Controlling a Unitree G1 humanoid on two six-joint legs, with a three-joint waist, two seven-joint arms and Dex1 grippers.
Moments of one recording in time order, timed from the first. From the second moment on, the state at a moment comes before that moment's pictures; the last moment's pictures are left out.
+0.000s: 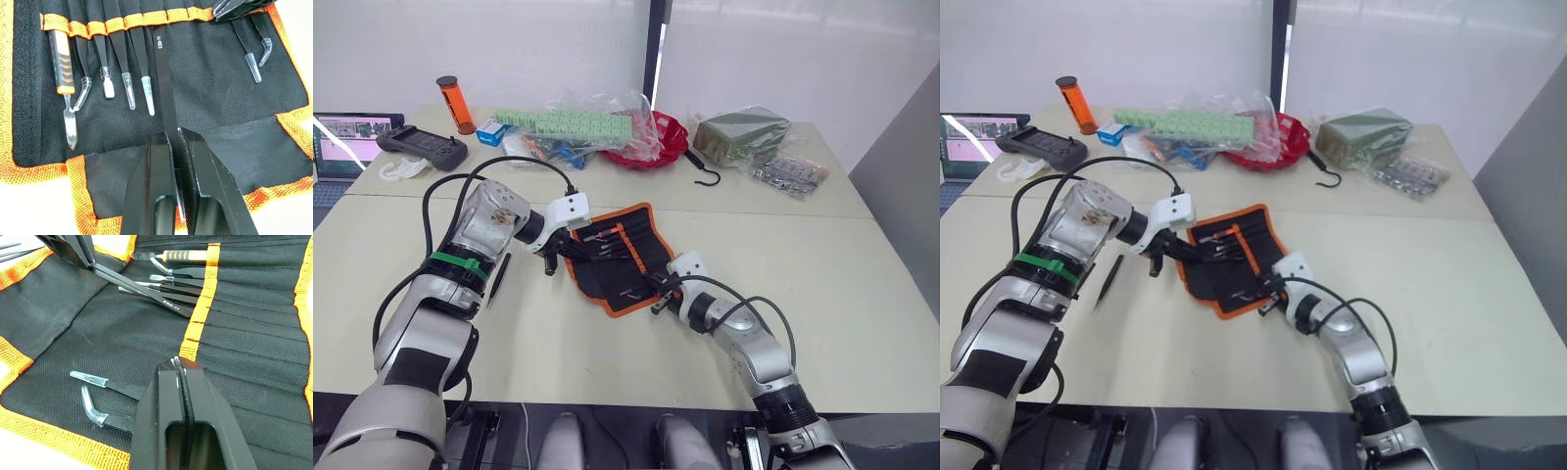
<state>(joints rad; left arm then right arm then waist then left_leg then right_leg) -1.03 0.60 -0.41 0.63 0.06 0.38 -1.39 -0.29 -0.23 0.21 0.01 0.16 0.33 0.50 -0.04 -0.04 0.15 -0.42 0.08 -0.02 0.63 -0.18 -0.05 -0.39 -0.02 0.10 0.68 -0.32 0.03</state>
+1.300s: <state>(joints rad) -1.05 0.45 -0.37 0.78 0.08 0.35 -1.29 -0.21 -0.26 0.19 -0.07 0.16 0.35 0.49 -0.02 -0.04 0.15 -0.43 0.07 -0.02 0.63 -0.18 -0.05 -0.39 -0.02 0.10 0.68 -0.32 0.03</state>
